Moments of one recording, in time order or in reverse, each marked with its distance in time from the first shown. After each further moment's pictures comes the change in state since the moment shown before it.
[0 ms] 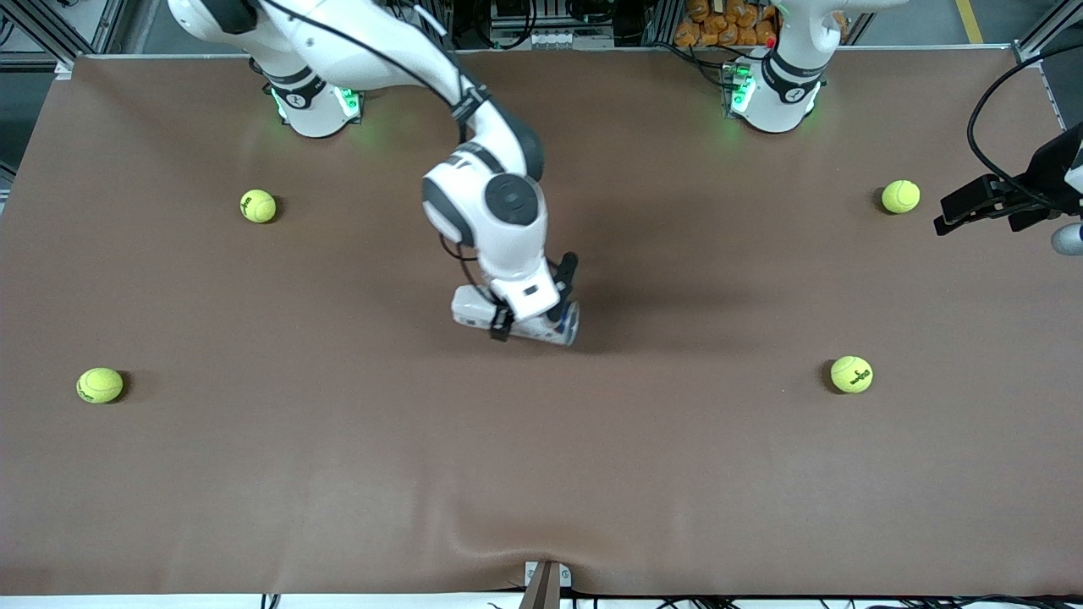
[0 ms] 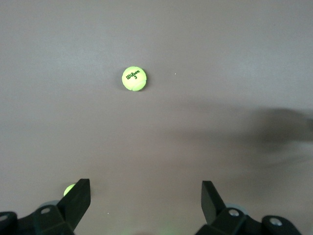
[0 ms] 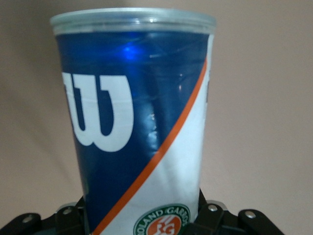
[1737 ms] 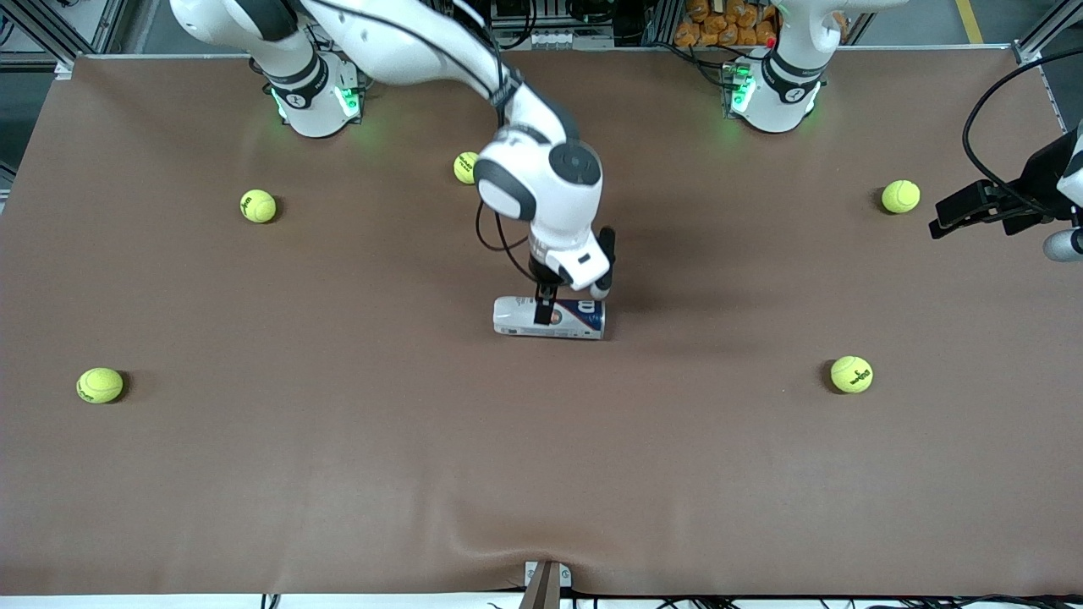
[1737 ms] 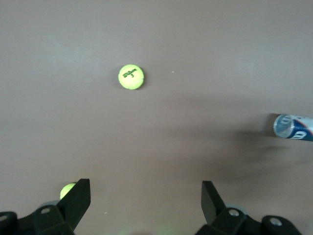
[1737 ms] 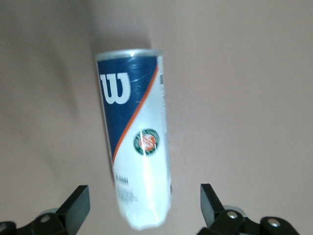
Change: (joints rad) left arm 0.000 0.012 0.000 -0.001 -0.039 0.000 0.000; right arm 0.082 -0.004 0.016 0.081 -0.049 -0.082 0.050
